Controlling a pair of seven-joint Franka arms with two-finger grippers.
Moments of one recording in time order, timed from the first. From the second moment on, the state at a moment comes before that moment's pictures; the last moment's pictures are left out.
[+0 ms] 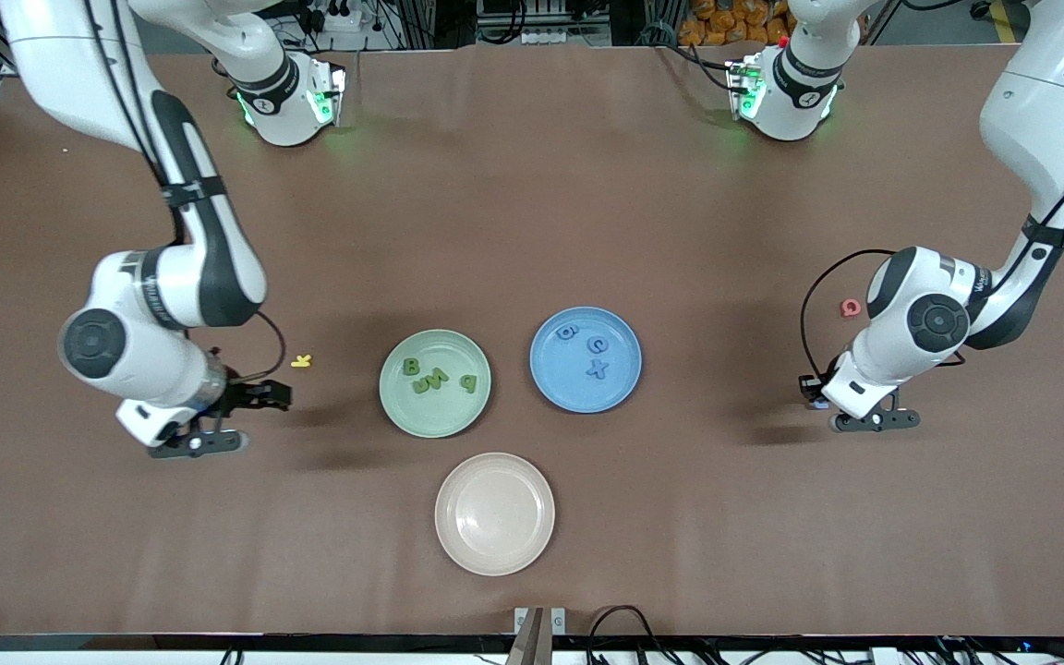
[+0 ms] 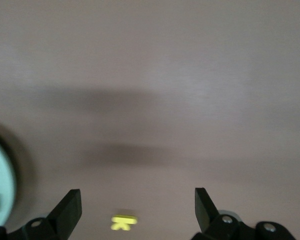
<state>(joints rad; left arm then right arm) 0.49 0.64 -0.60 -1.94 0.59 2.43 -0.51 0.21 0.50 -0.12 -1.69 0.08 2.18 -0.05</state>
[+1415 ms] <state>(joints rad) 0.08 0.64 -0.71 -1.87 0.53 2.37 -1.23 0.01 0.15 -0.16 -1.47 0.02 1.54 -0.13</state>
